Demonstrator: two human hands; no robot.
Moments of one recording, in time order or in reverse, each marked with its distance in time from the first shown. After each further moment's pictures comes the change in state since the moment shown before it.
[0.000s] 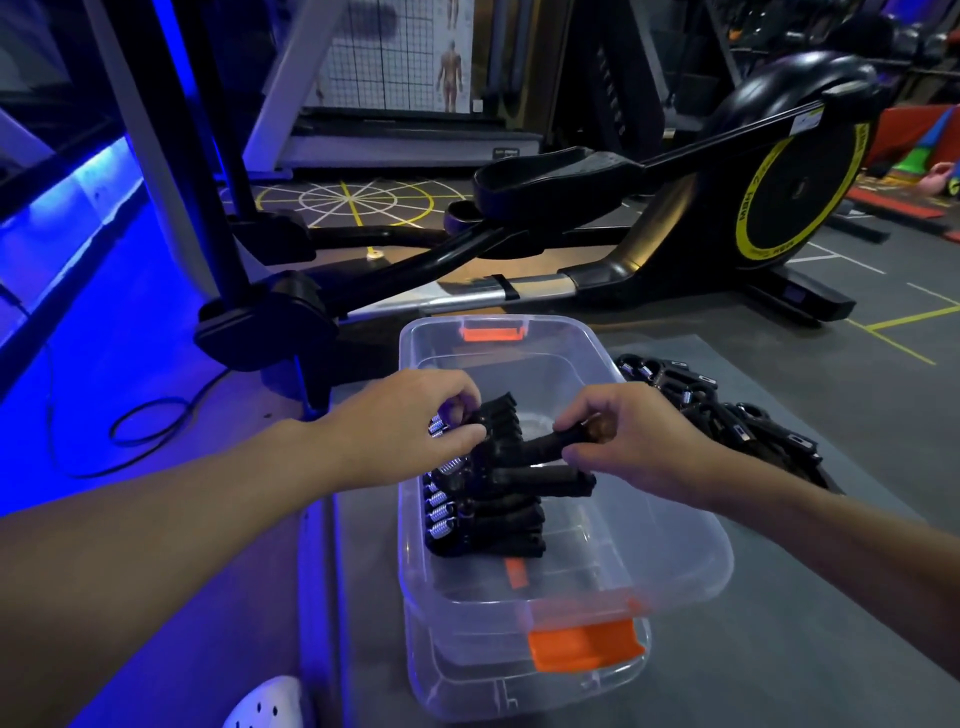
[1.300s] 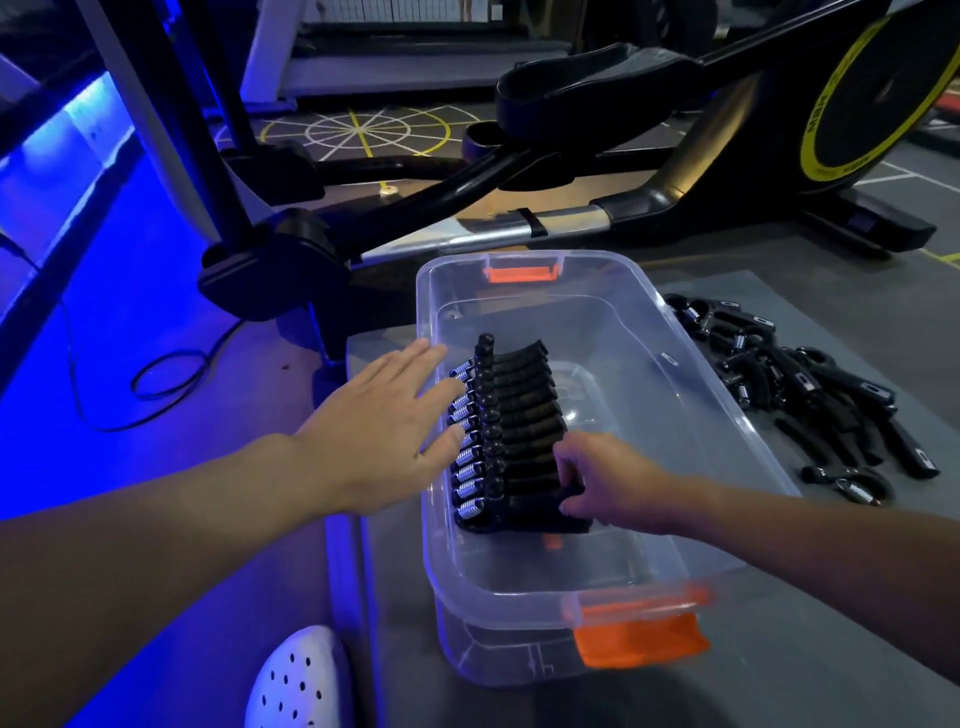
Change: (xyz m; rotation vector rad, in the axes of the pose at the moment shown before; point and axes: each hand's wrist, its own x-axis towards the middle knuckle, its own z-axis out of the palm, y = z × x) left_hand -0.034 -0.034 0.029 0.407 -0.143 -0.074; right_hand 0.035 0.094 0.097 -0.438 -0.313 -0.073
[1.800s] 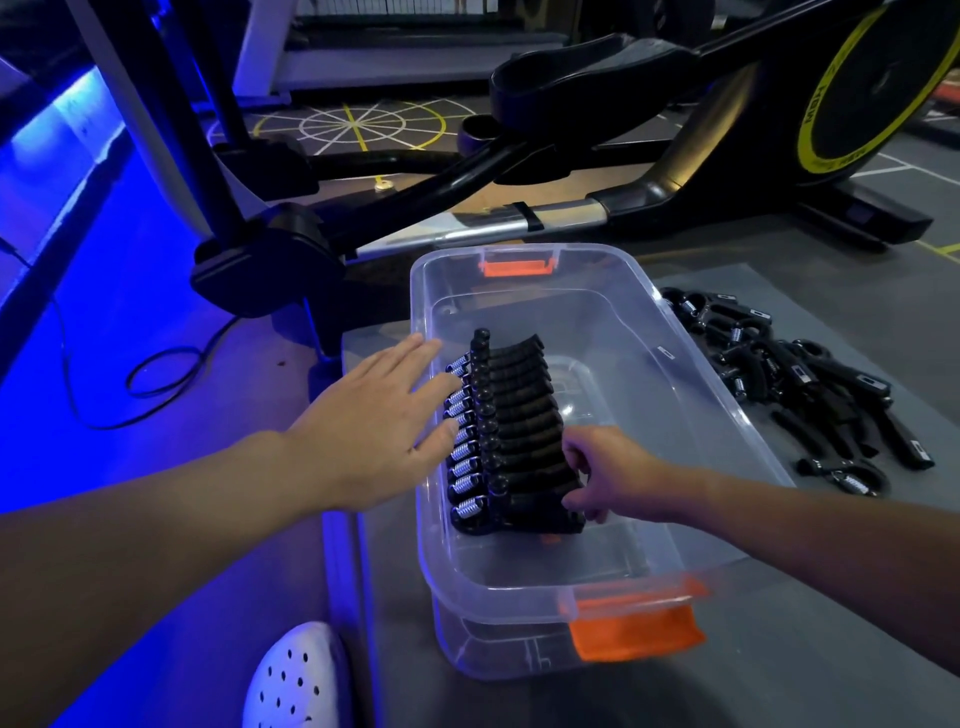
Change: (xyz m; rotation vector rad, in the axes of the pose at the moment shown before) left_hand 0.001 0.000 0.000 -0.008 -0.001 0.008; right_hand 0.002 0.011 0.007 0.293 0.000 0.137
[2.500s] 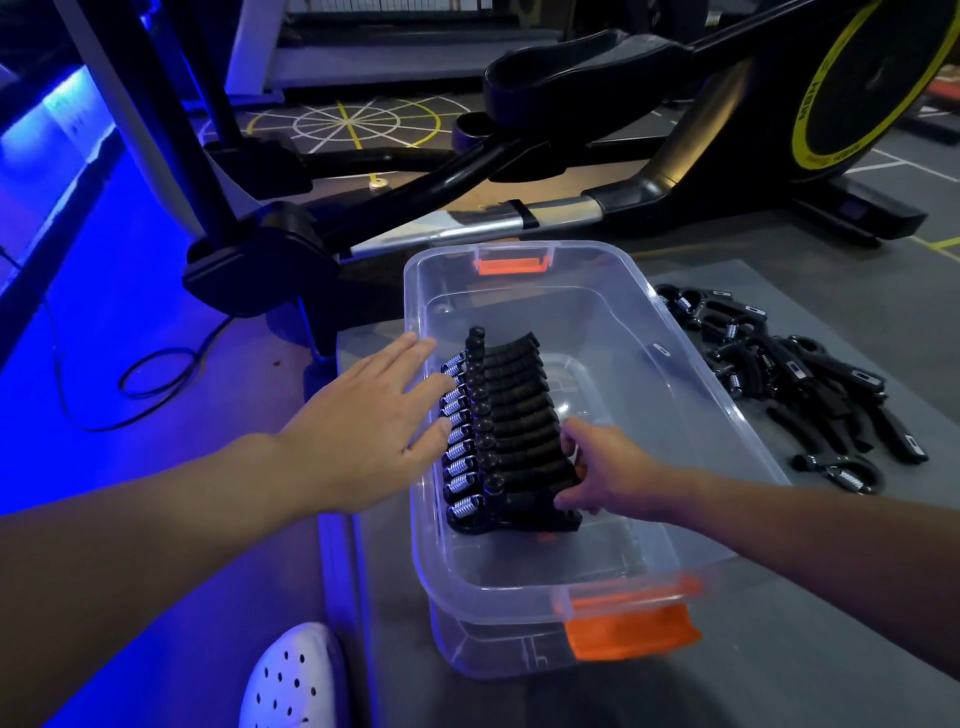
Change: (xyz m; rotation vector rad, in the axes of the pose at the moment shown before) left_hand 0.001 -0.004 0.006 -0.024 0.014 -0.001; right_hand 0.000 0.004 0.003 0.052 0.016 0.061
